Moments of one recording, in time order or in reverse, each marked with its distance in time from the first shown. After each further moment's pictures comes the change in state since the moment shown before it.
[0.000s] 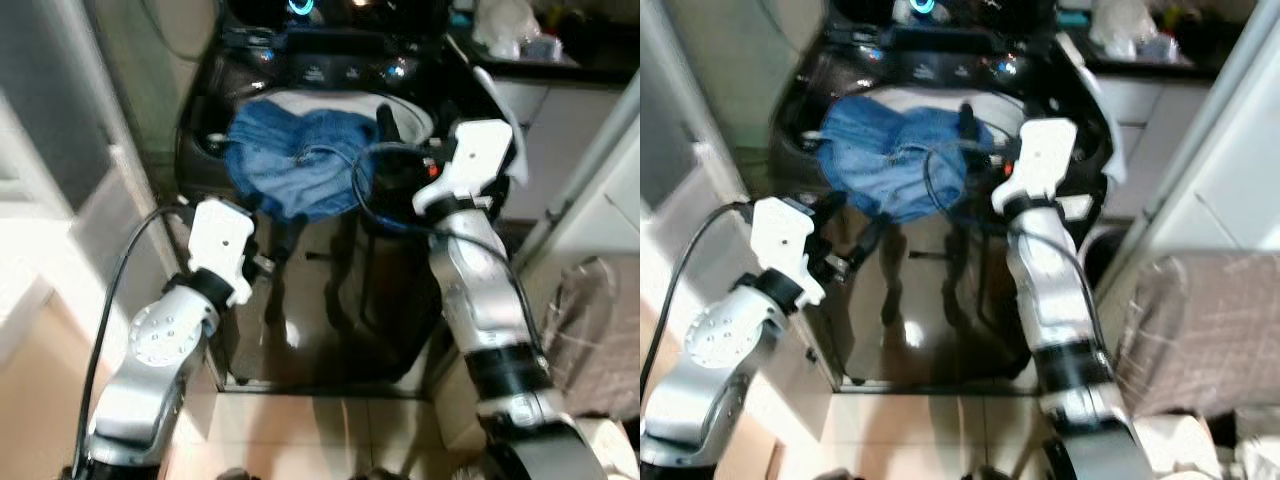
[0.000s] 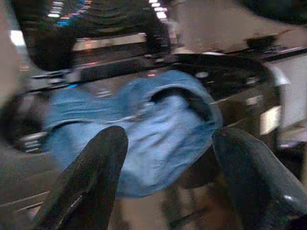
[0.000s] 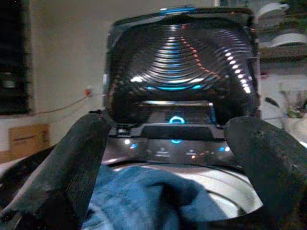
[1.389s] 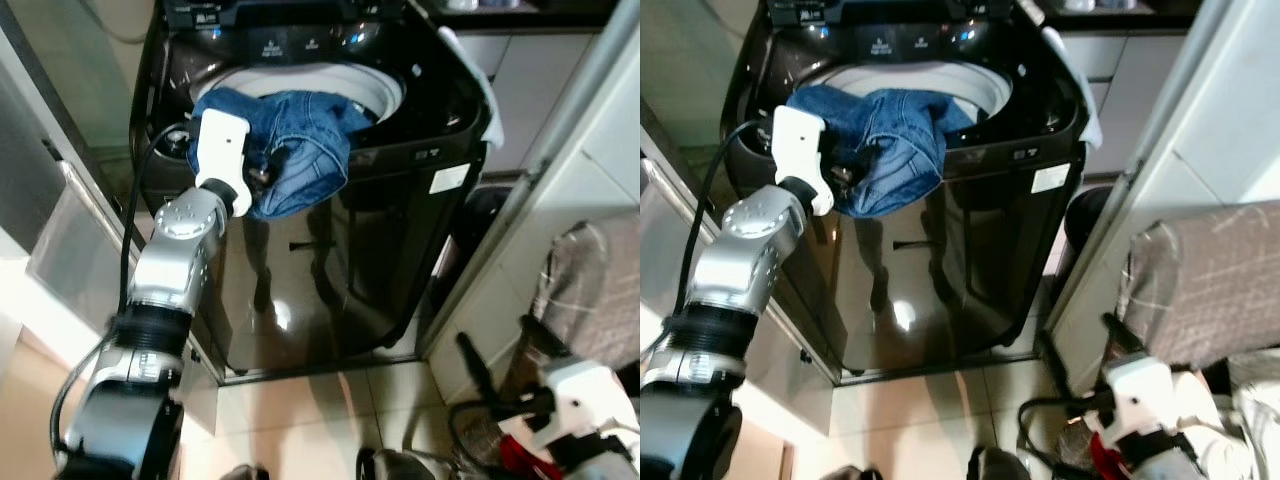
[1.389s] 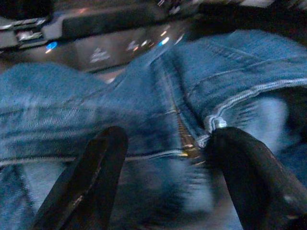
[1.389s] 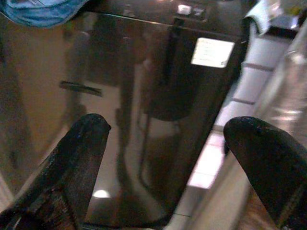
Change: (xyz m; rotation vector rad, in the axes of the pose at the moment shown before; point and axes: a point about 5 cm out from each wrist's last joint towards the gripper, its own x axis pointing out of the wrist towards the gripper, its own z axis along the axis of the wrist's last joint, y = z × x) left arm 0.096 0.063 -0.007 -0.043 0.146 0.154; right arm -0.231 -0.046 -0.018 -0.201 0.484 0.077
